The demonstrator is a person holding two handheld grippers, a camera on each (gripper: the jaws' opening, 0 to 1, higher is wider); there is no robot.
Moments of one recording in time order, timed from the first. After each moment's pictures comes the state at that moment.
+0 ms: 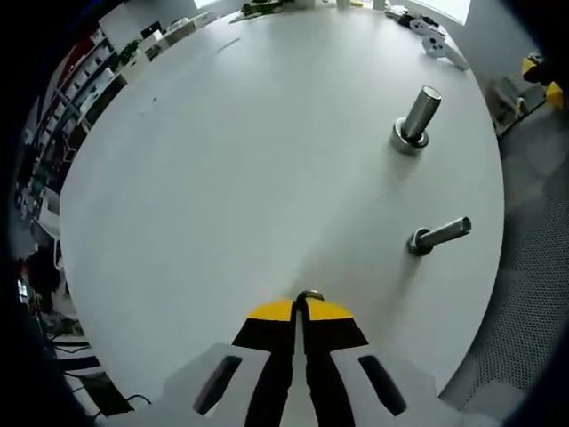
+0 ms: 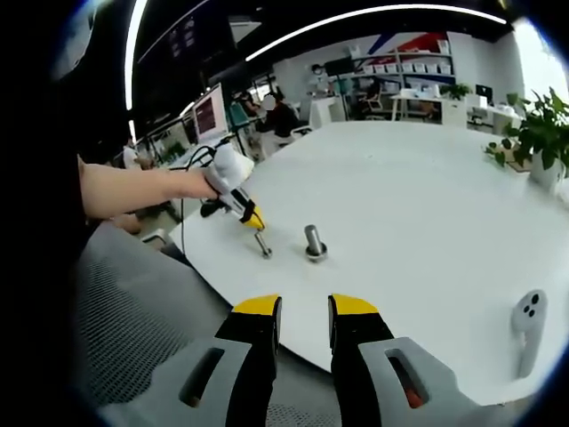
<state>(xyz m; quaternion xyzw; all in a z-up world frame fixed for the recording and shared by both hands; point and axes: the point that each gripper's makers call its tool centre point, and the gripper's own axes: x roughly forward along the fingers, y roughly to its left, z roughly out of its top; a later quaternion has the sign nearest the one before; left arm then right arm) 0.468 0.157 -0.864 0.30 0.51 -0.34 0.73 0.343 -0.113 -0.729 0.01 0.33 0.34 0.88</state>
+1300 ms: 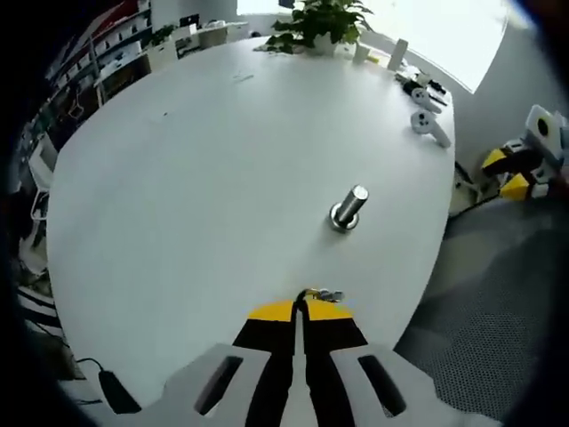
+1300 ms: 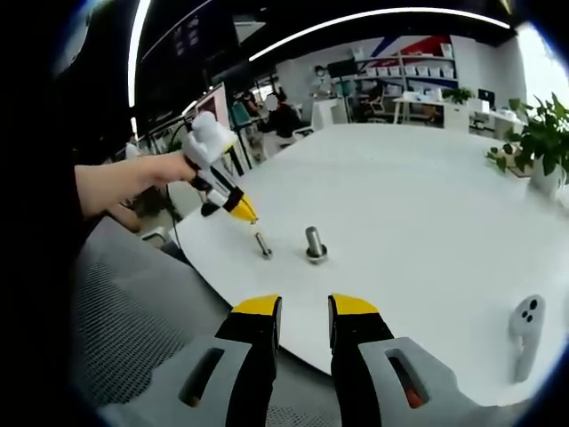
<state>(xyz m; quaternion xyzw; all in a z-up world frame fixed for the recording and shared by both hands) 0.434 0.100 -0.792 0.14 0.51 -0.36 0.77 0.344 -0.111 -0.727 0.00 0.32 0.35 0.88</state>
